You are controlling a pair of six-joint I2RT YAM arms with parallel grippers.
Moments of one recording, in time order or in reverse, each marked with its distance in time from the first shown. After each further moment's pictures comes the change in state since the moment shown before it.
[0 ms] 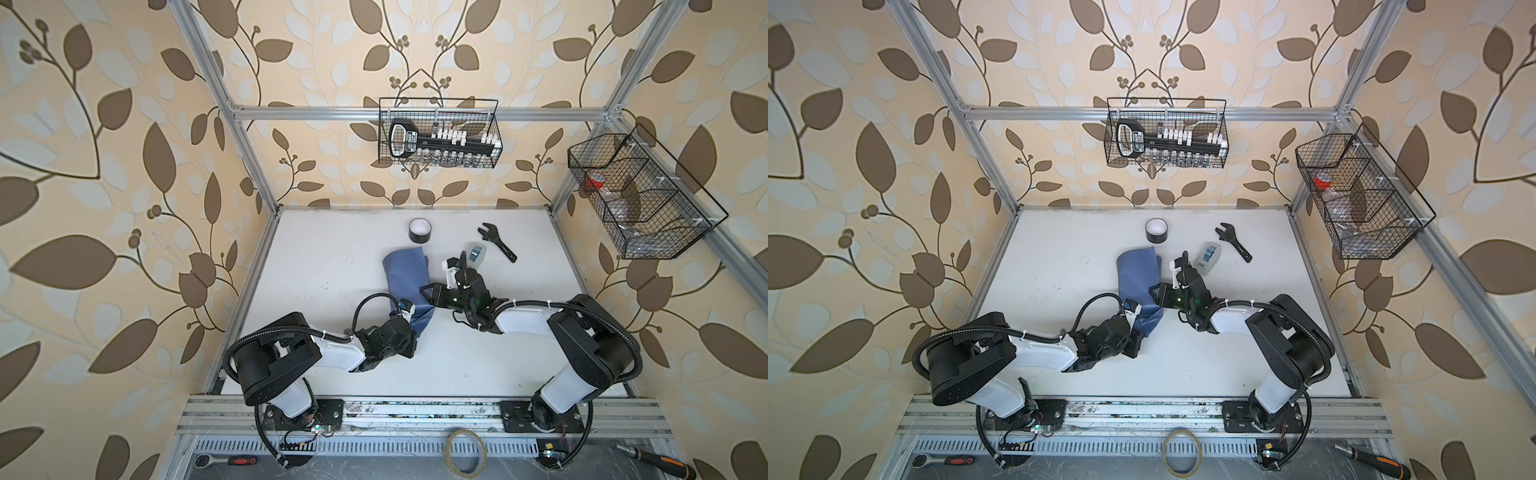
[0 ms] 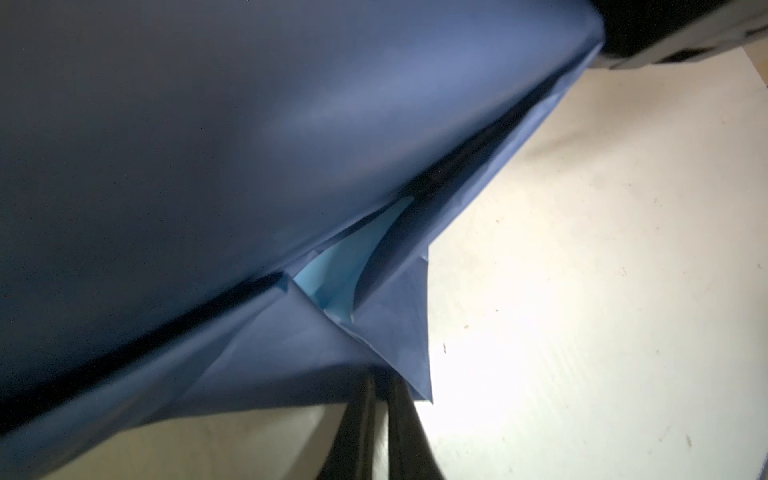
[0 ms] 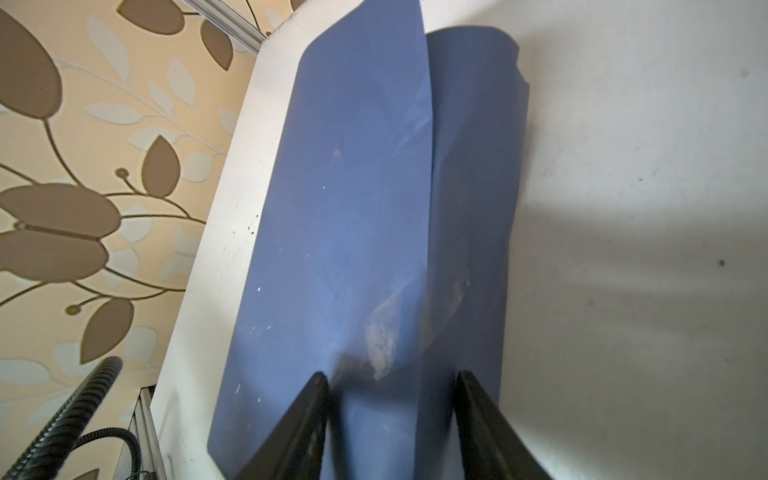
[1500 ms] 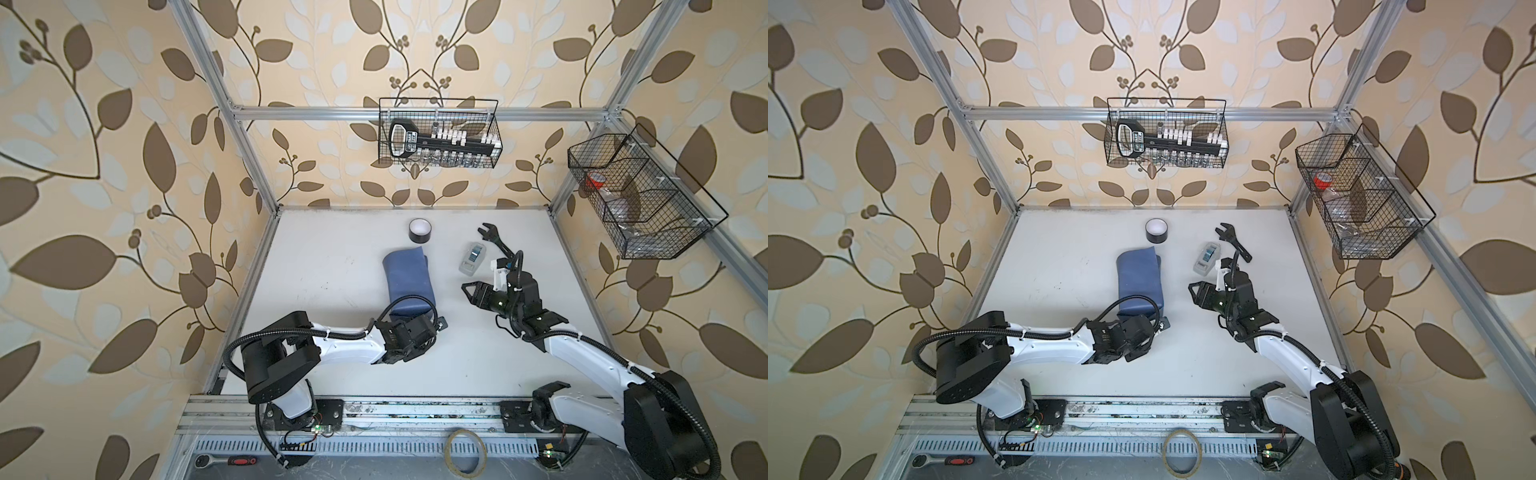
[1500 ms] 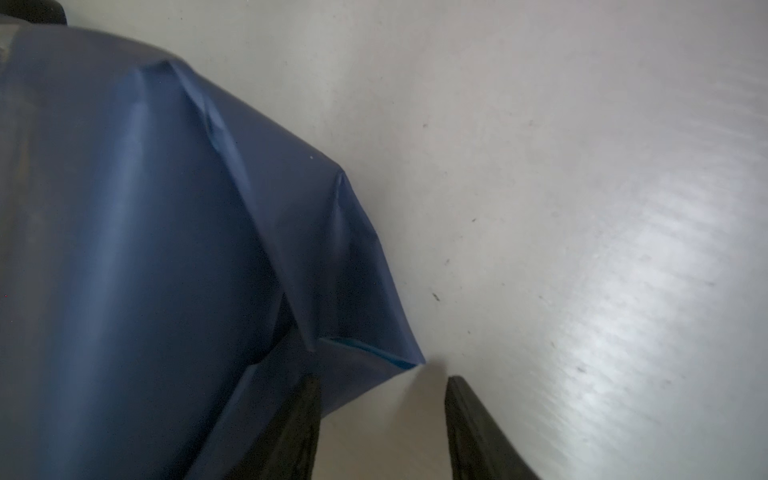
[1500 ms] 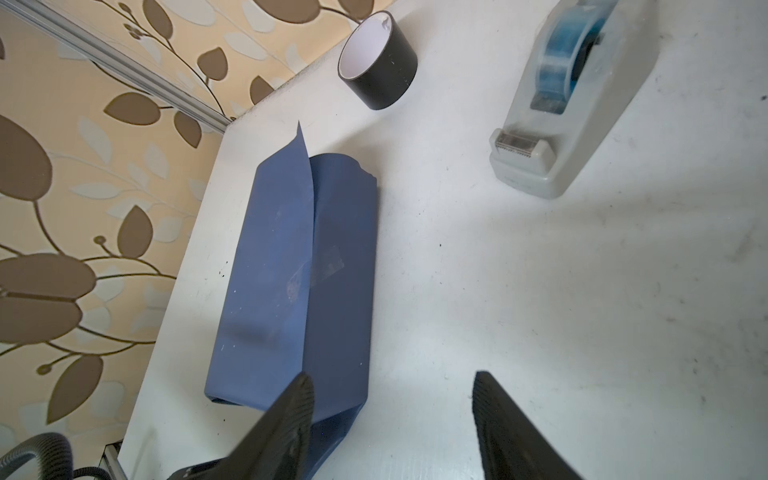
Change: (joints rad) left arm -0.115 0.042 0.303 -0.538 -0.220 0.762; right arm -0.276 -0.516 -0.172 -0.342 -0.026 -0.113
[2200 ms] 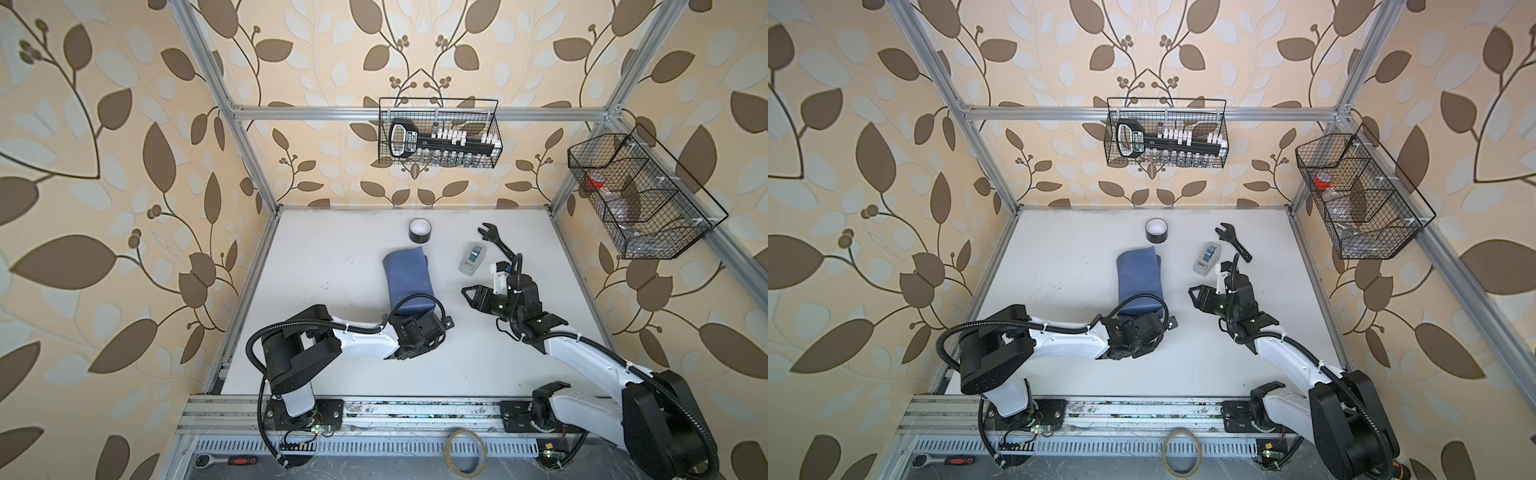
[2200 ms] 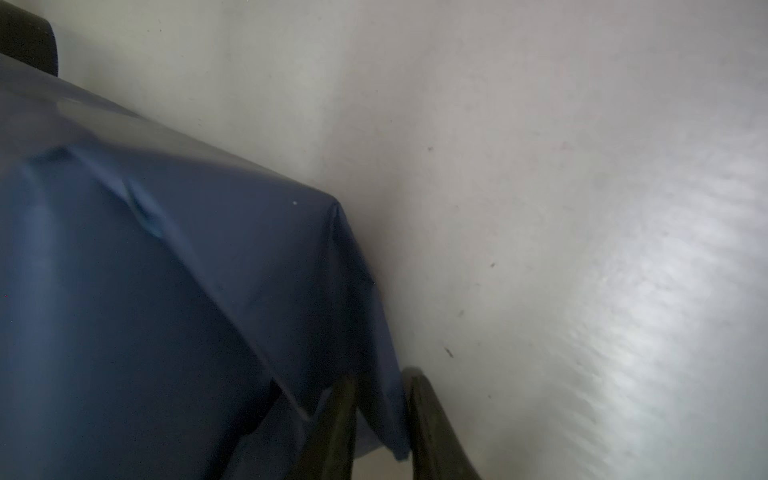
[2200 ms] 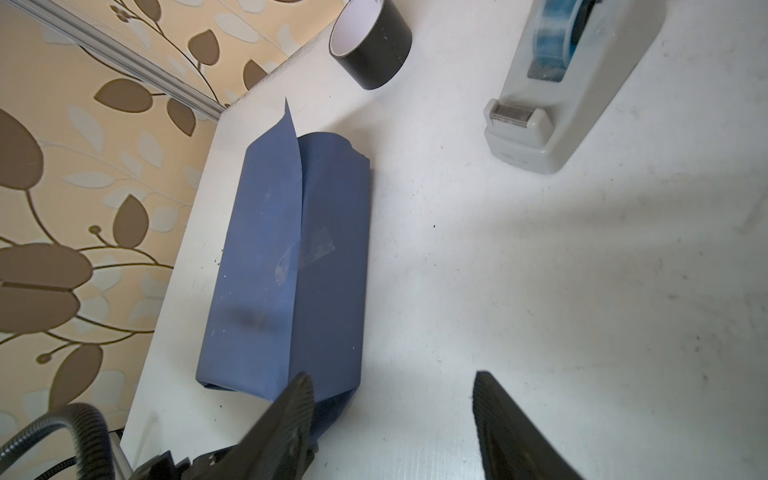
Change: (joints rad) left arm -0.001 0.116 0.092 -0.025 -0.044 0.035; right arm -0.006 0.000 -0.028 0.004 -0.021 0.000
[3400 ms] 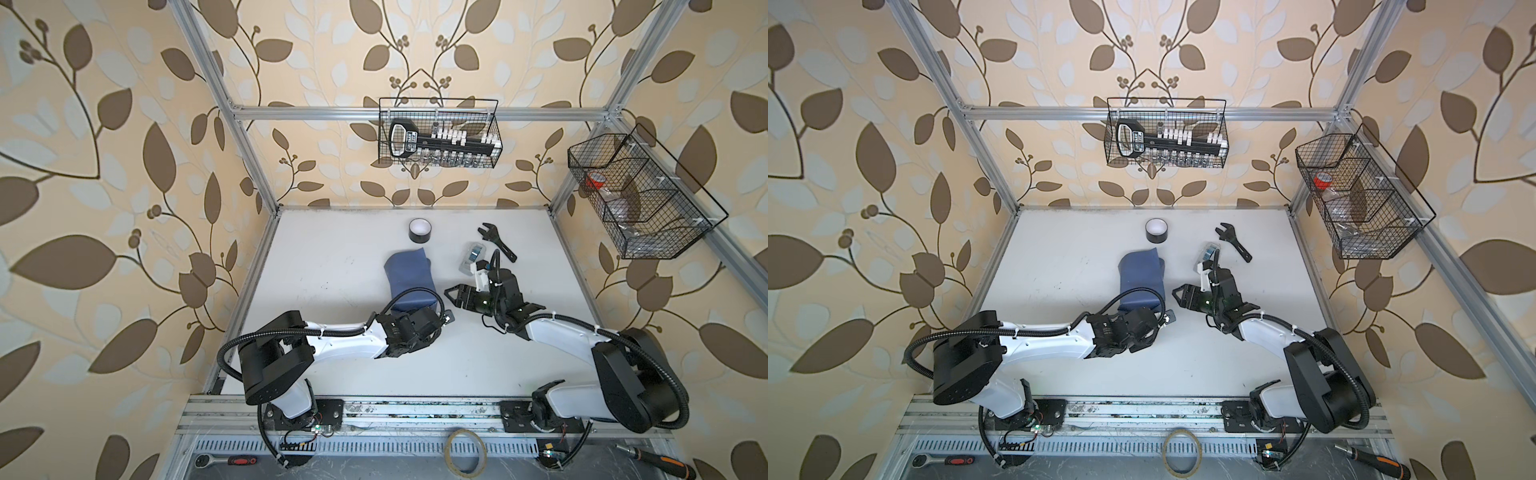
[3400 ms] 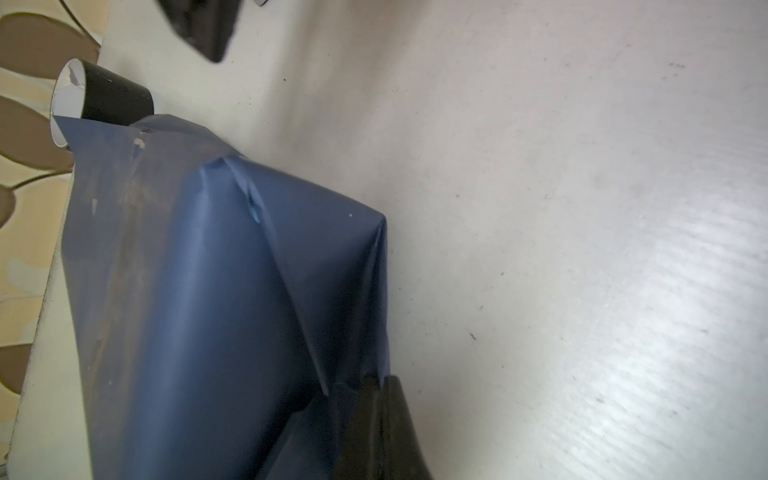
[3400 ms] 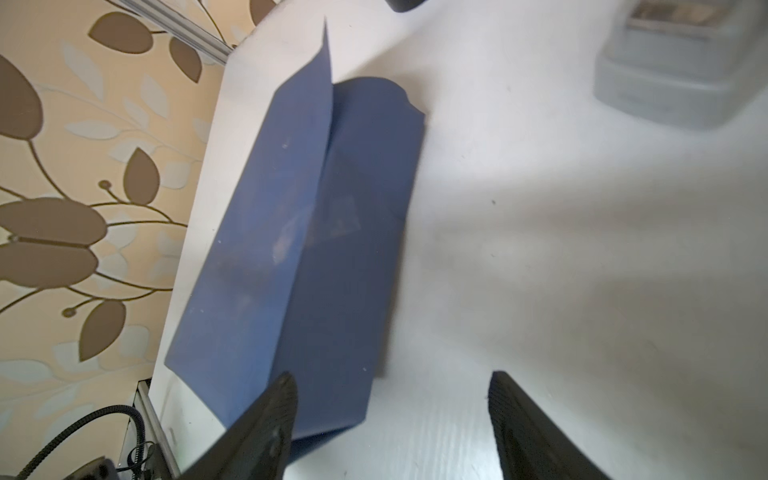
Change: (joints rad) left arm 0.010 -0.138 -0.010 -0.010 0.011 0.053; right arm 0.079 0.252 0.095 0.105 -0.082 0.023
